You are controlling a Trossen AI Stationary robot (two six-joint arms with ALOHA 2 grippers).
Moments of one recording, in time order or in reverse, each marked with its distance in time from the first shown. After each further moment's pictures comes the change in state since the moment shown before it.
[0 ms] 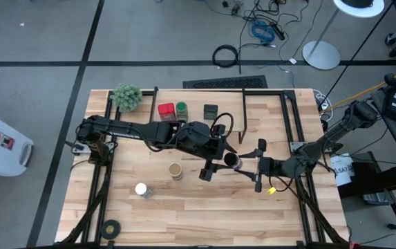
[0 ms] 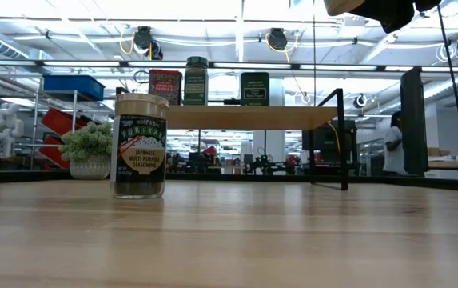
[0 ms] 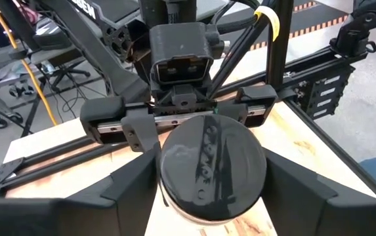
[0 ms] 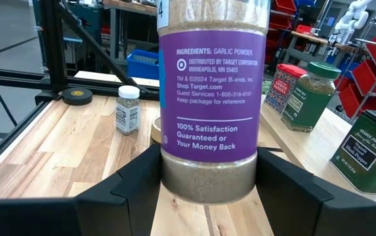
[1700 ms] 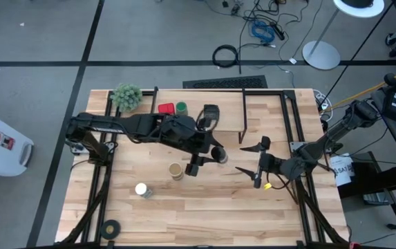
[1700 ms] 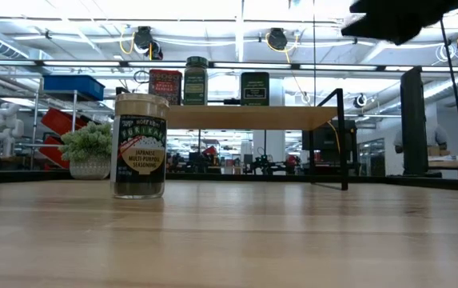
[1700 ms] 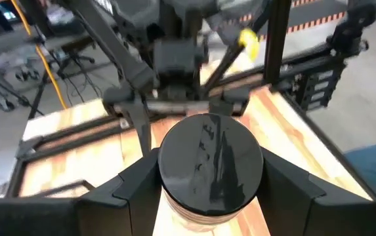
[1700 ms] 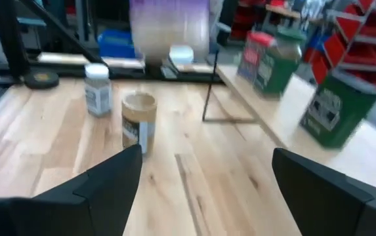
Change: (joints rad) left arm -0.002 -0.130 0.000 -0.174 -0.029 -0.031; right arm 0.002 -0.029 0.000 -0.164 0.104 0.138
